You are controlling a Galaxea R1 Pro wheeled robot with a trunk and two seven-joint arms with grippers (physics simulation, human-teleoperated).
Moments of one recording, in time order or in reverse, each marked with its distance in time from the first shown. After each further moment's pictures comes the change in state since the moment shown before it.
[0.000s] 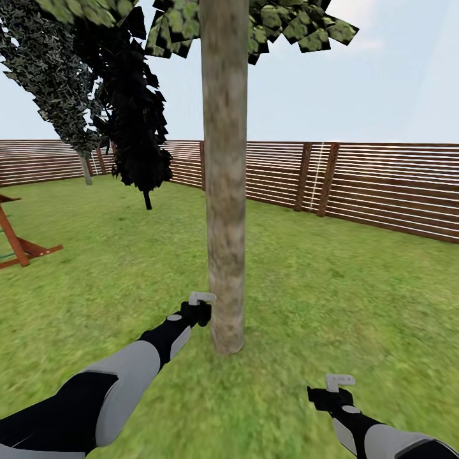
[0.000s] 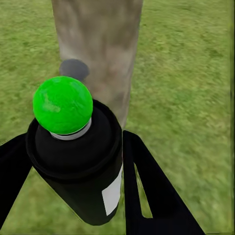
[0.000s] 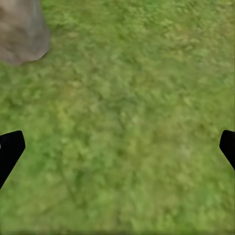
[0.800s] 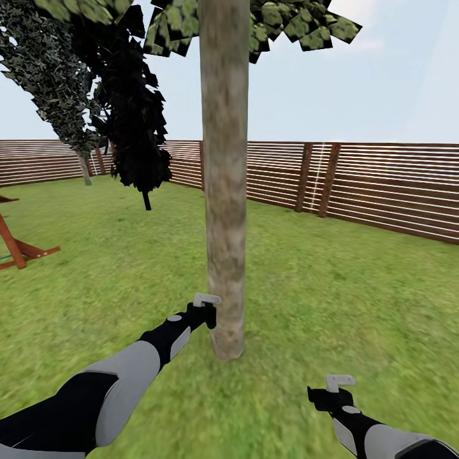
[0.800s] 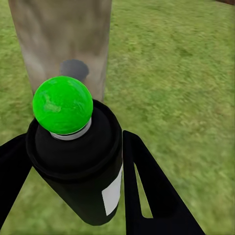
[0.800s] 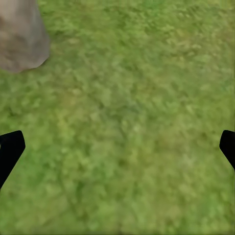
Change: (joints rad) left arm 0.000 0.000 0.001 0.004 -0.004 0.001 -0.132; right arm 0.000 0.000 0.000 0.000 0.000 0.000 0.000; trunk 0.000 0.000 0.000
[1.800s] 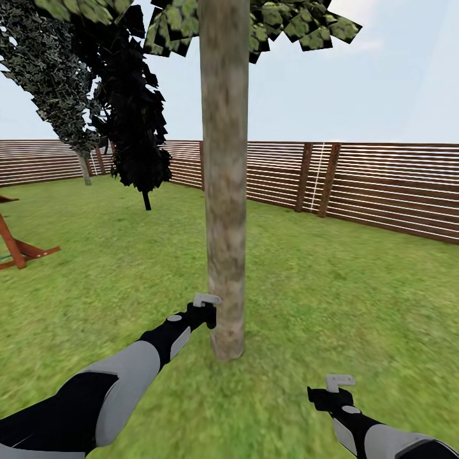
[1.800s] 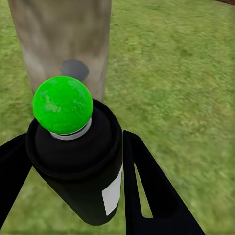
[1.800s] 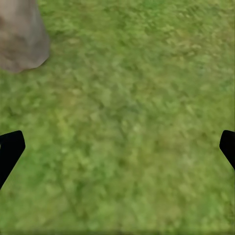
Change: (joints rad) left arm 0.000 0.000 0.000 0.000 0.000 0.000 0.000; right arm 0.000 0.000 0.000 0.000 0.000 0.000 0.000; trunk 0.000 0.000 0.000
